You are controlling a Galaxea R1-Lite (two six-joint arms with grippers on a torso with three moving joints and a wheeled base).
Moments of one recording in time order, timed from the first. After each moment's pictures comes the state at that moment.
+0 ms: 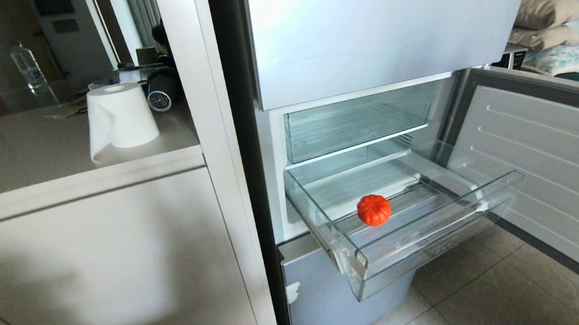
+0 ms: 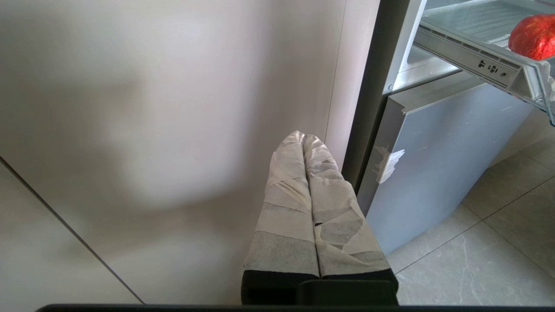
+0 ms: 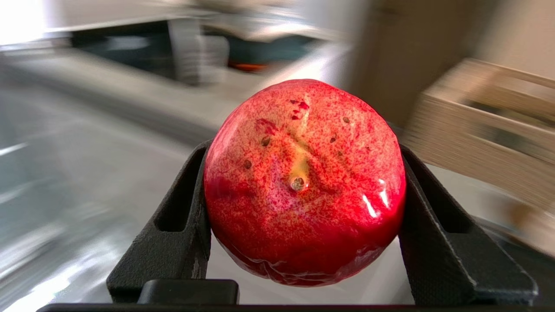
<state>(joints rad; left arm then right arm) -0.01 0.00 0.00 0.00 0.00 0.00 -0.86 1.00 -0.75 -0.42 0.16 -0.03</state>
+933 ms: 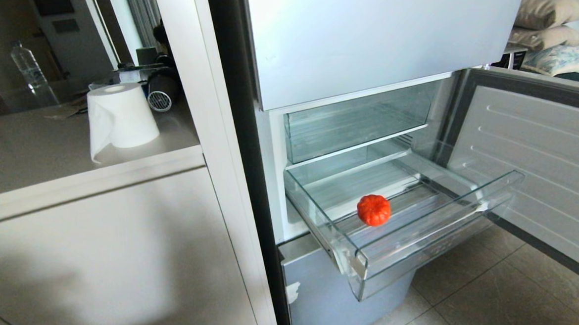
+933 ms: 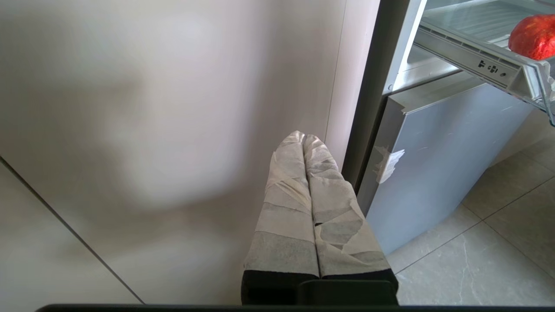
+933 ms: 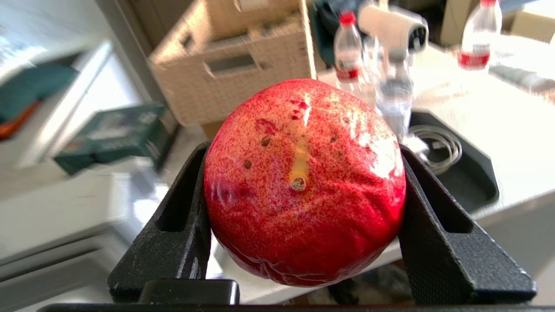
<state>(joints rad) -0.01 0.00 0.00 0.00 0.00 0.00 -1.55 1.24 -0.77 -0.48 0.13 0.26</state>
